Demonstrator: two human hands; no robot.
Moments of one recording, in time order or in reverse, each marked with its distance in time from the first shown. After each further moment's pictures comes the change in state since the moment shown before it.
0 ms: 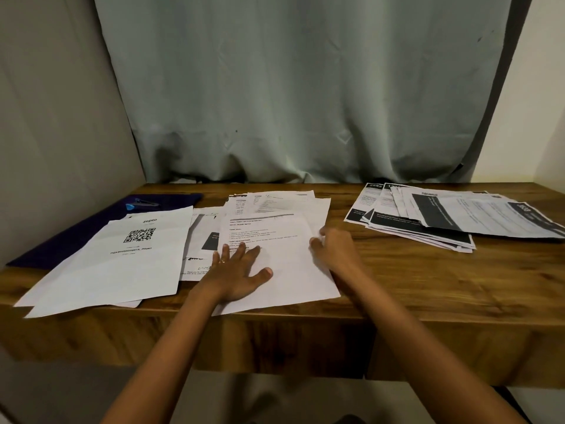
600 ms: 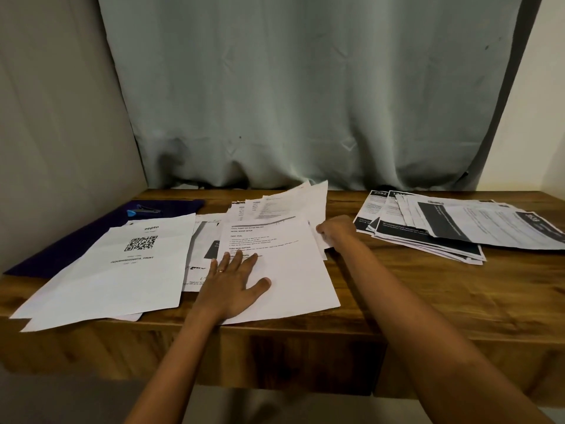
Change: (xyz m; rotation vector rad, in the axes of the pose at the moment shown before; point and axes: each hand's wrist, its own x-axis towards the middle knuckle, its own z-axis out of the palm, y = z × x) left_hand 0.003 -0.017 0.012 0.022 0.153 -0.002; right_hand 0.098 -0.005 0.007 0.390 0.018 0.459
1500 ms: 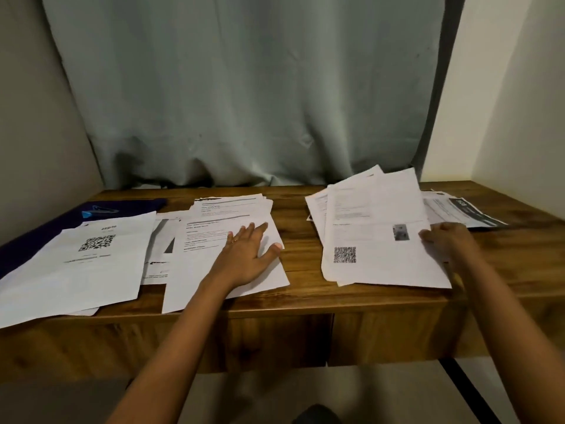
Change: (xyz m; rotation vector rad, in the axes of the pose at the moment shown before) left_hand 0.007 0.102 -0.022 -0.208 0.112 0.198; right_hand -0.063 0.123 -0.237 0.043 0.346 0.046
